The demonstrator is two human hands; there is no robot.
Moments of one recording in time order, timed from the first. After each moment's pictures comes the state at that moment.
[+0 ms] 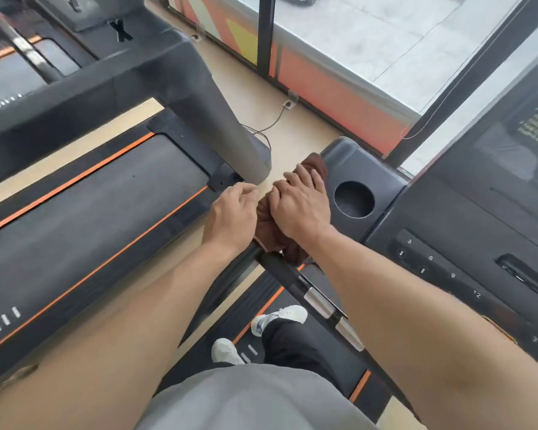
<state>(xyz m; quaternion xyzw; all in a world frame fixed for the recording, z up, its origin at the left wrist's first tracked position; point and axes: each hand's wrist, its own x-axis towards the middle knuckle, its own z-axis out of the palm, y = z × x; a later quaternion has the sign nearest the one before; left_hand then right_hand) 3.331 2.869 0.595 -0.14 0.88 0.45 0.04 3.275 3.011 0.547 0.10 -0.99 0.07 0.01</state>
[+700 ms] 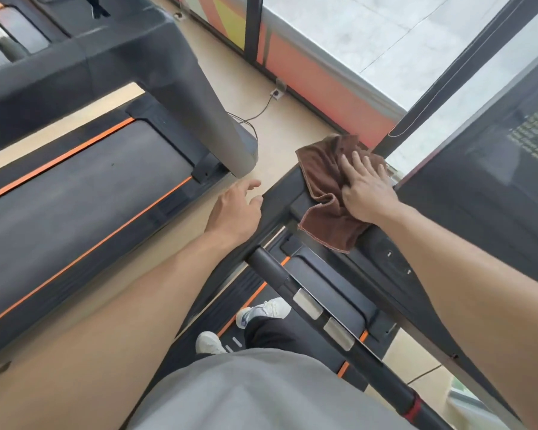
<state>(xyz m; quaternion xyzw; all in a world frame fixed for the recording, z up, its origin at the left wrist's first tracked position) 3.306 2.880 0.578 -0.10 0.89 0.44 0.11 3.233 3.147 0.578 0.04 -0.99 0.00 -0.15</state>
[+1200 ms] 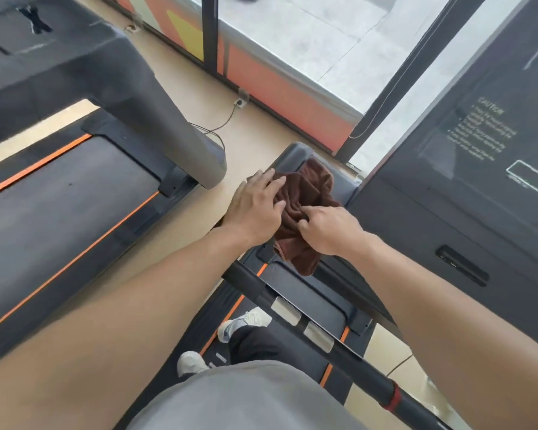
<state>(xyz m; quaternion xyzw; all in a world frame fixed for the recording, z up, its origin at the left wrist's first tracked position) 3.270 2.946 0.575 0.16 0.93 0.31 0.08 3.297 3.115 0.610 0.04 -0.97 0.01 -0.22</state>
